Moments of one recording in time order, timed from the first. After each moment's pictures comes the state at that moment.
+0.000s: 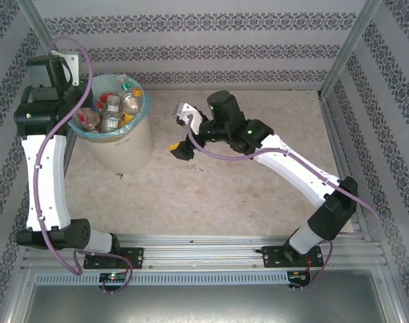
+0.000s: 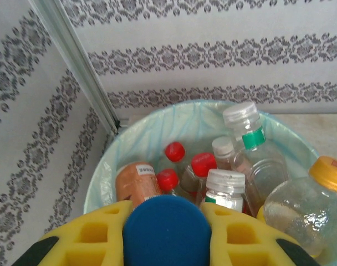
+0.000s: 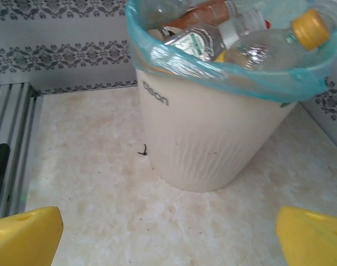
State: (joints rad) left arm 0.11 1.43 2.01 -1.09 -0.08 0.10; right arm 0.75 1.59 1.58 -0.48 -0.49 -0.32
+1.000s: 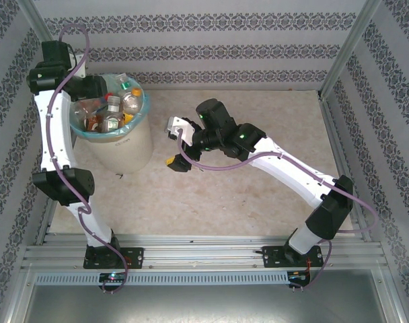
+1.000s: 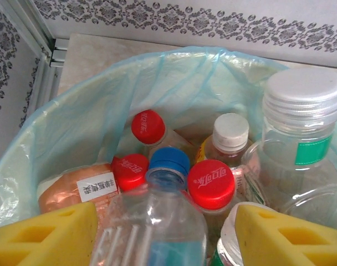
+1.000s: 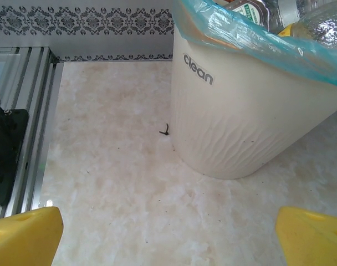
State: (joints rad) left arm 0.23 1.89 2.36 -1.31 0.17 0.00; right arm 0.82 1.61 1.59 -0.57 -0.46 -0.40
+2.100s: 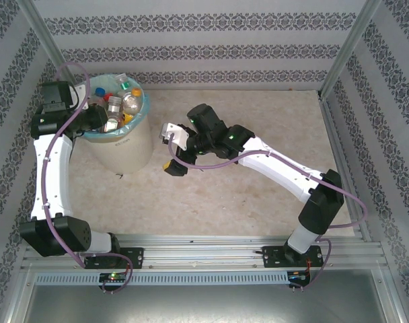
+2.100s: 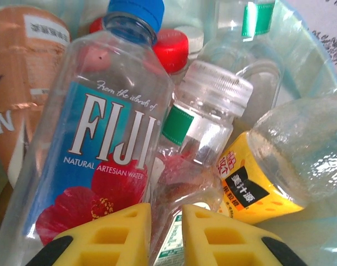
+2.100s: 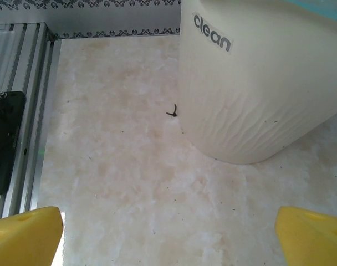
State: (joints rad) left arm 0.23 1.38 1.61 -0.99 0.29 -0.15; right arm 0.84 1.68 1.60 -0.59 -0.44 -0.39
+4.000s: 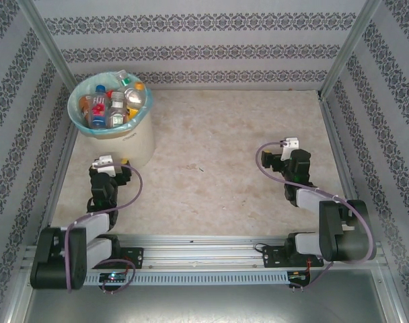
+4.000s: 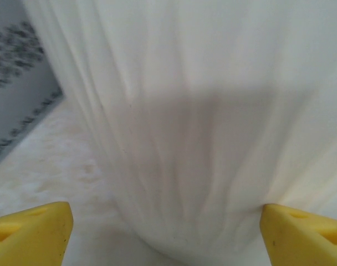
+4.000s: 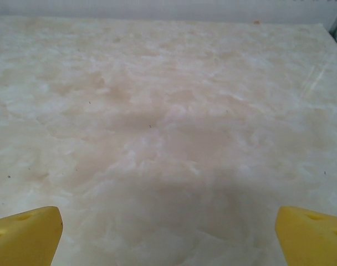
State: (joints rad) left arm 0.06 1.16 0.10 0.80 -0.13 -0.03; right arm 0.00 1.32 0.35 0.59 -0.07 0.00
